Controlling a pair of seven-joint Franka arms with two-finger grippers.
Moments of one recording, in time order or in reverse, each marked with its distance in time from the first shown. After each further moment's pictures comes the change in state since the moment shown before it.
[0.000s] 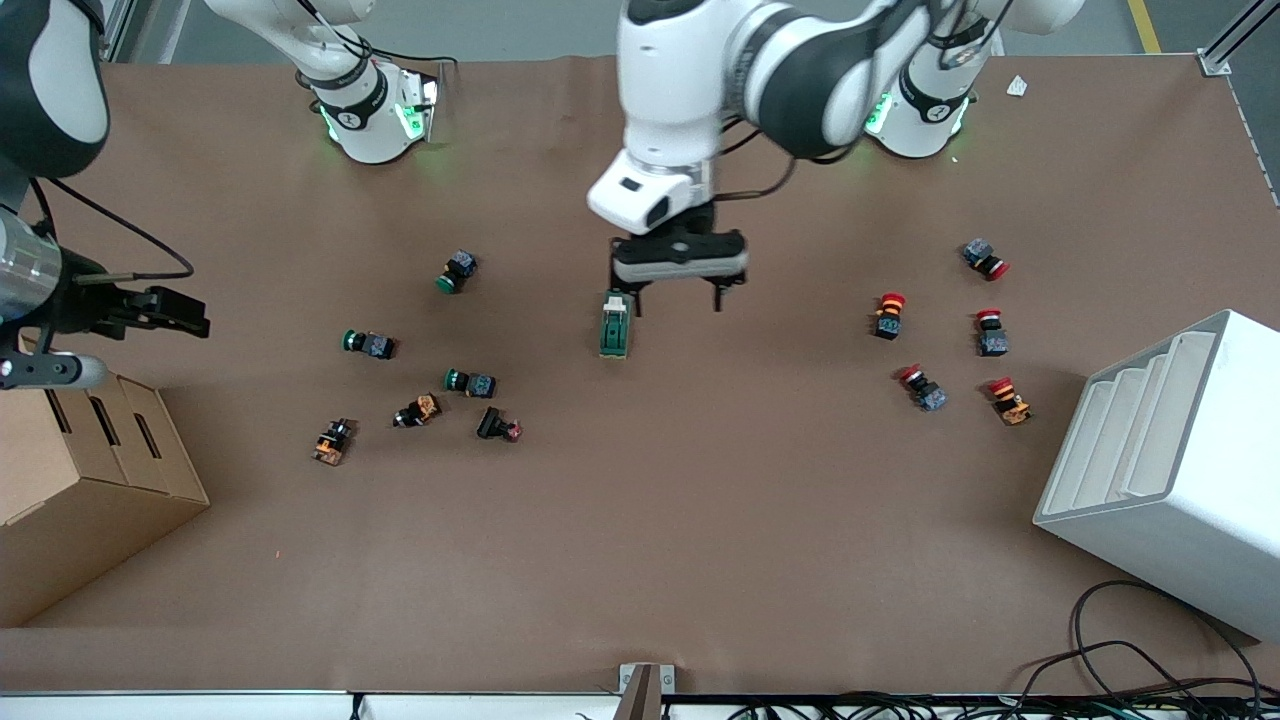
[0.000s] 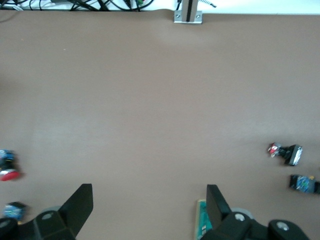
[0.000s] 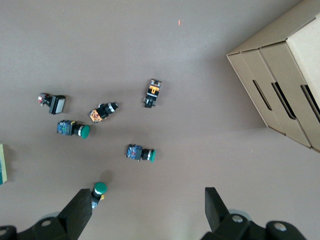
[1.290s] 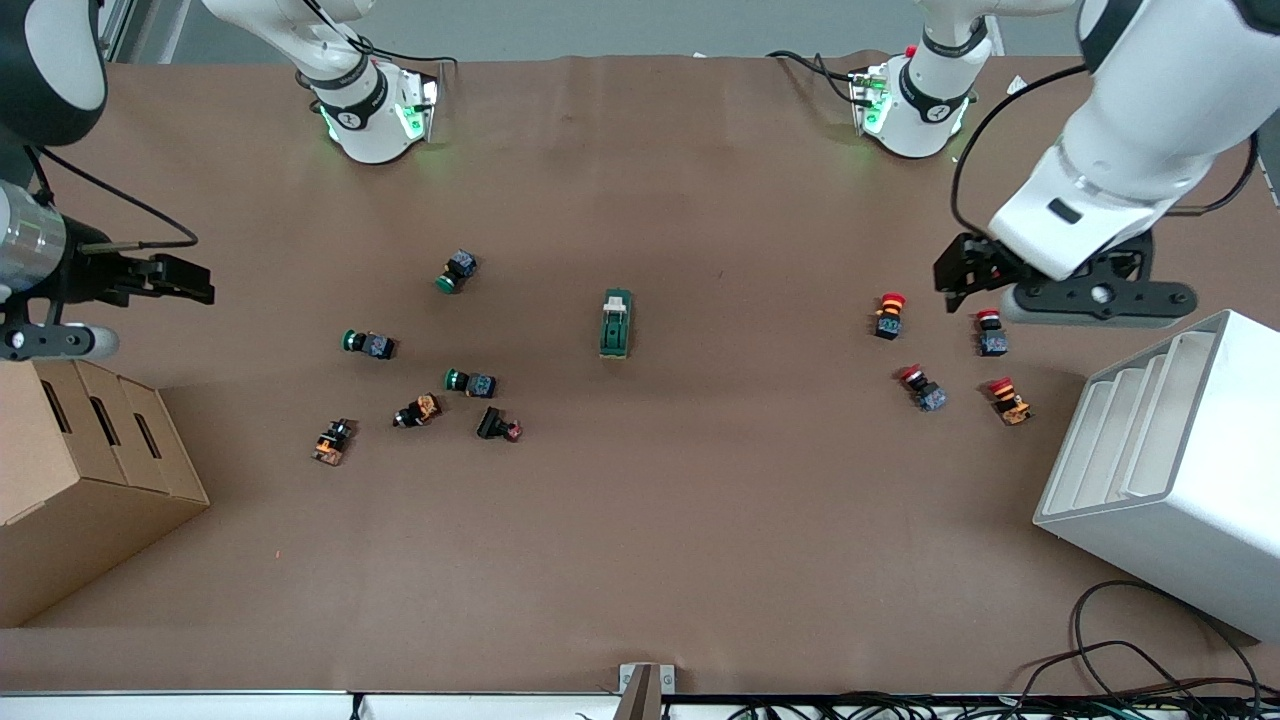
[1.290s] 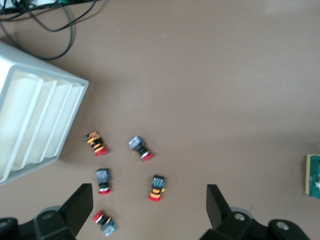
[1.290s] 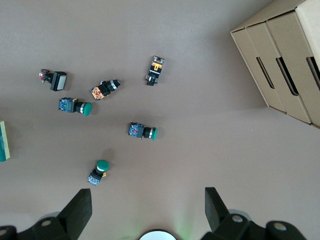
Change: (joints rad) left arm 0.453 -0.186 0.029 0.074 -0.223 -0.388 0.687; right arm 0.076 -0.052 -0.065 -0.033 0.007 -0.073 0.000
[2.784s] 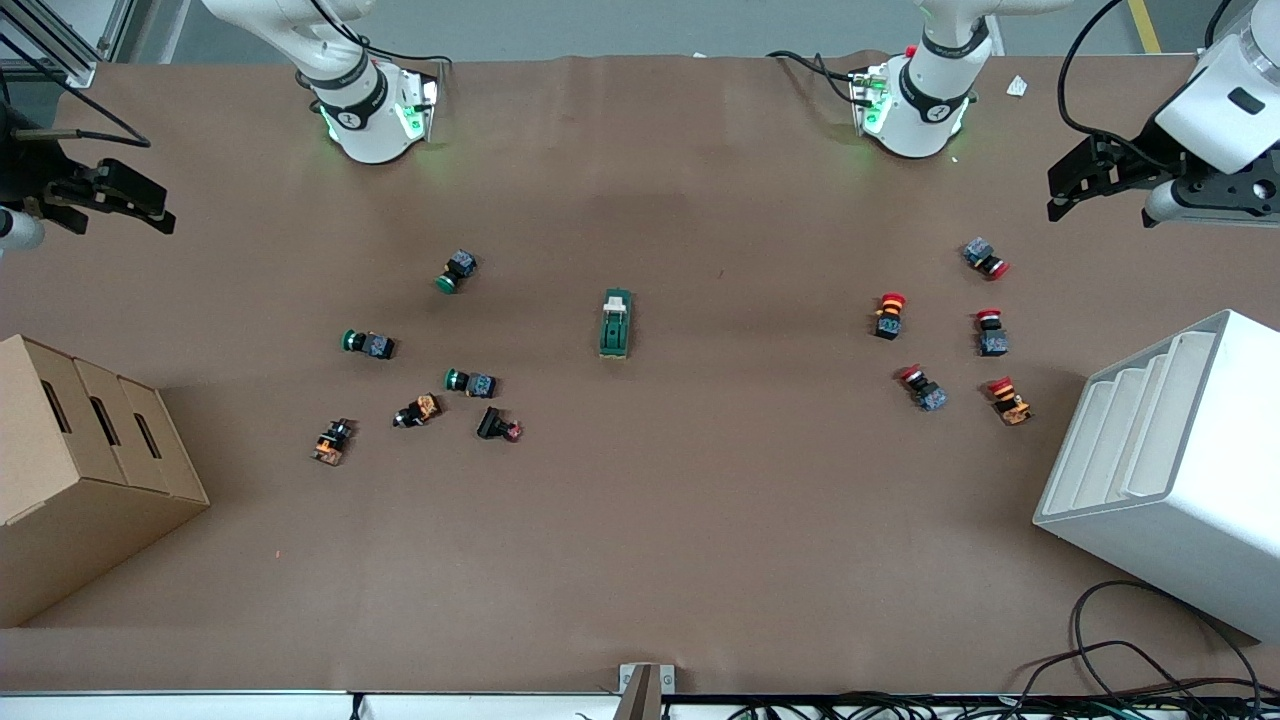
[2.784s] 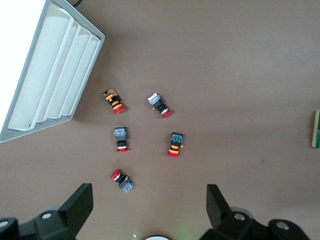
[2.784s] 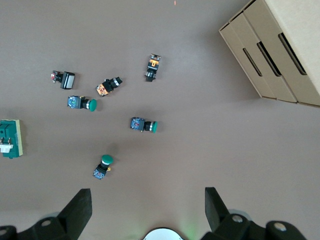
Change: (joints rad) left arm 0.046 -0.264 0.169 -0.255 -0.142 -0.043 0.194; right arm 0.002 -0.246 -0.047 -0.195 0.036 0.051 -0.002
